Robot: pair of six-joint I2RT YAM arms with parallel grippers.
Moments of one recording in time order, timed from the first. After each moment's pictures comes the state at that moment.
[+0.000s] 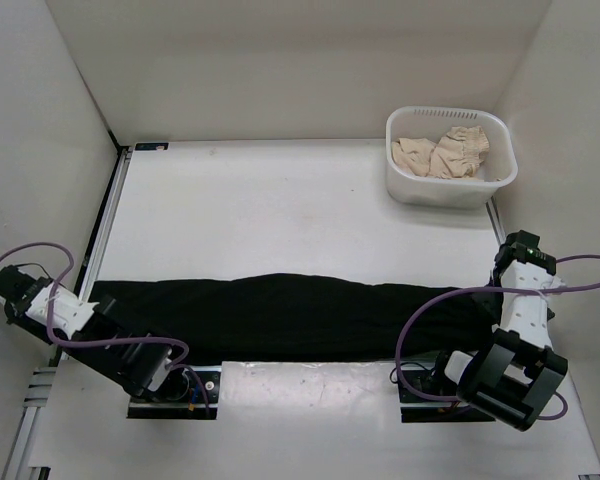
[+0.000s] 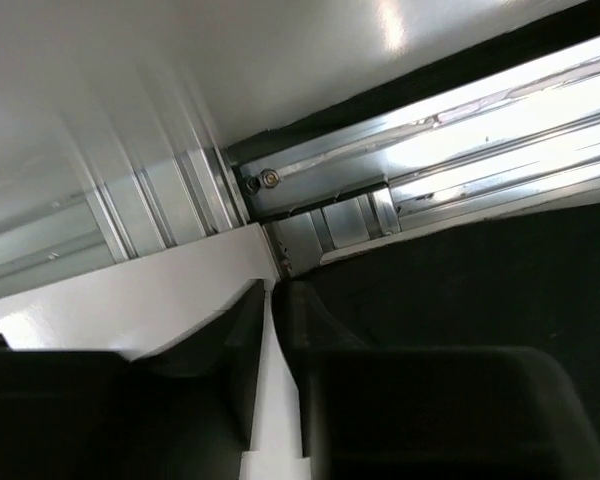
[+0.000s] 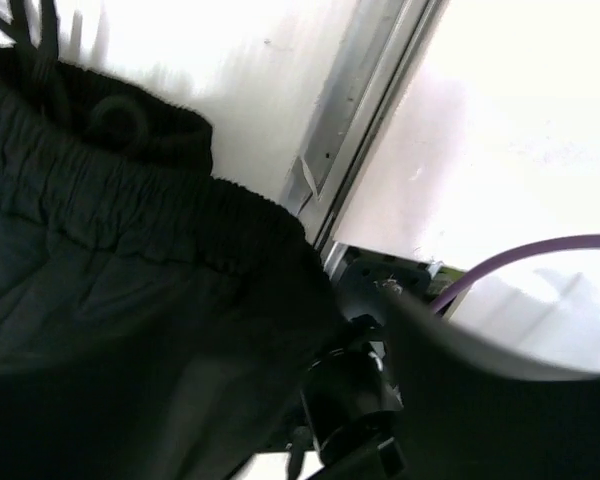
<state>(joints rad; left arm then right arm) 1.09 1.27 0.84 -0.54 -0.28 0.02 -0.45 1.13 0.82 -1.16 0.41 0.60</state>
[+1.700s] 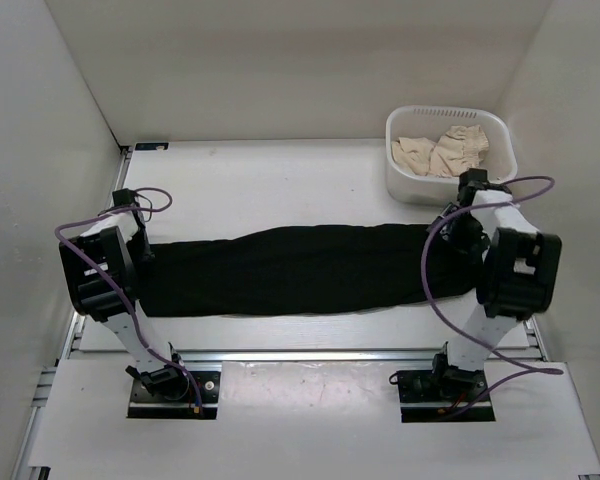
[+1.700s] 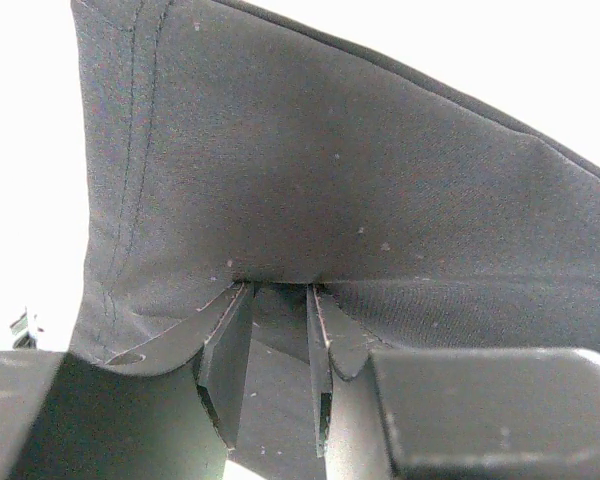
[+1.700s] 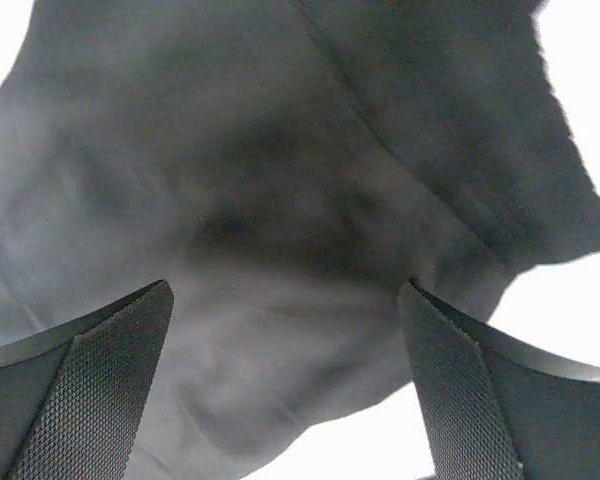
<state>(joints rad) 0.31 1.81 1.12 -0.60 -0.32 0.00 -0.13 1.85 1.31 -0.87 0.10 0.58</state>
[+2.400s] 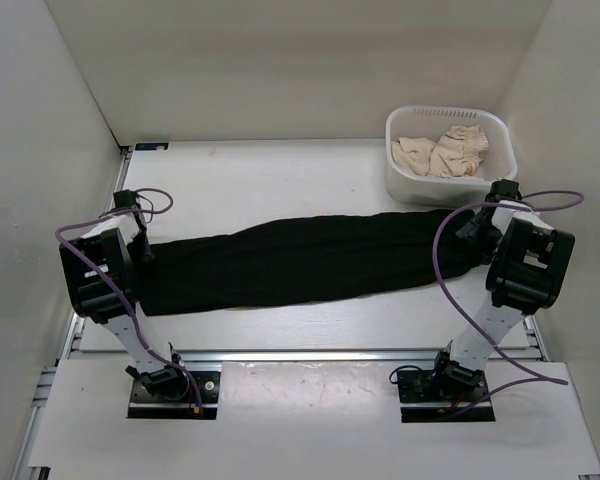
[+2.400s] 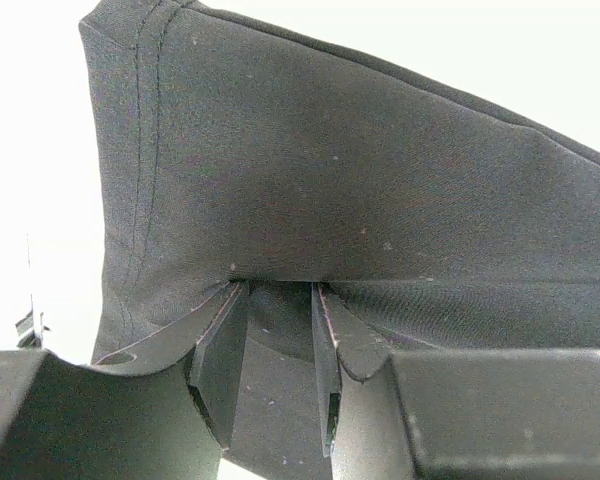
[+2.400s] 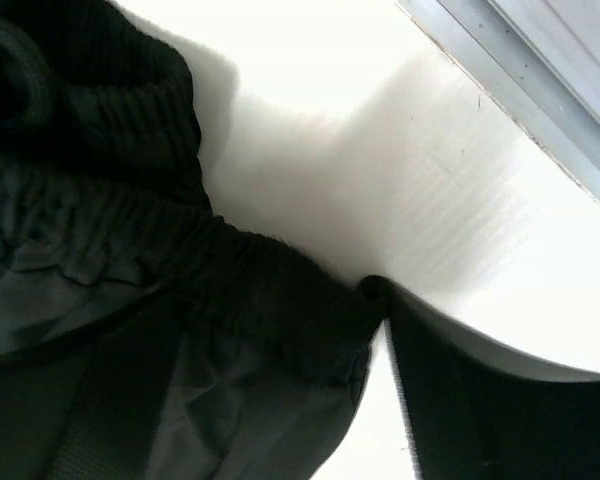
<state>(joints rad) 0.30 1.80 1.09 -0.57 -0.34 0.00 -0.32 1.86 1.21 -0.61 0.15 0.52</state>
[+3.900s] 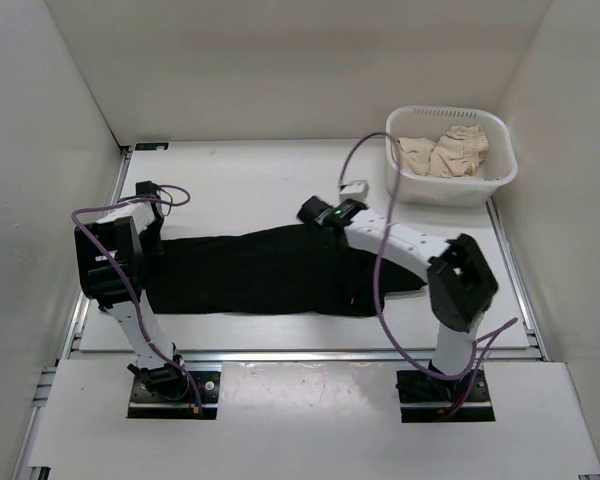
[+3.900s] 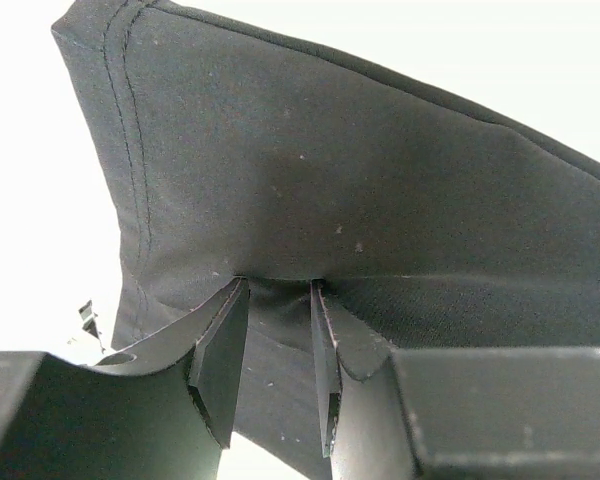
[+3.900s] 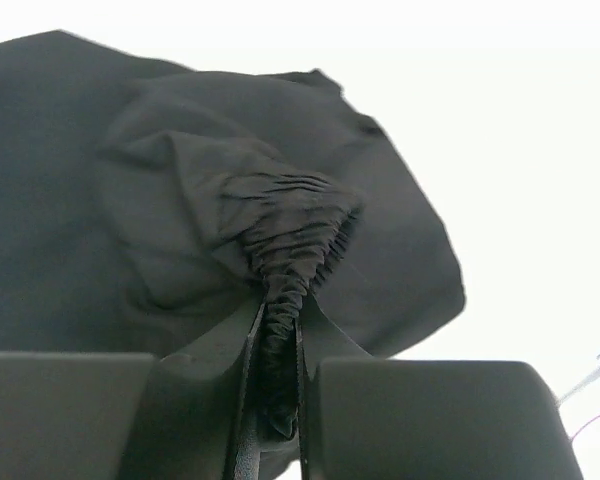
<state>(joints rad) 0.19 1.91 1.22 -0.70 -0.46 0.02 0.88 1.88 1.48 -1.03 0.88 0.80</state>
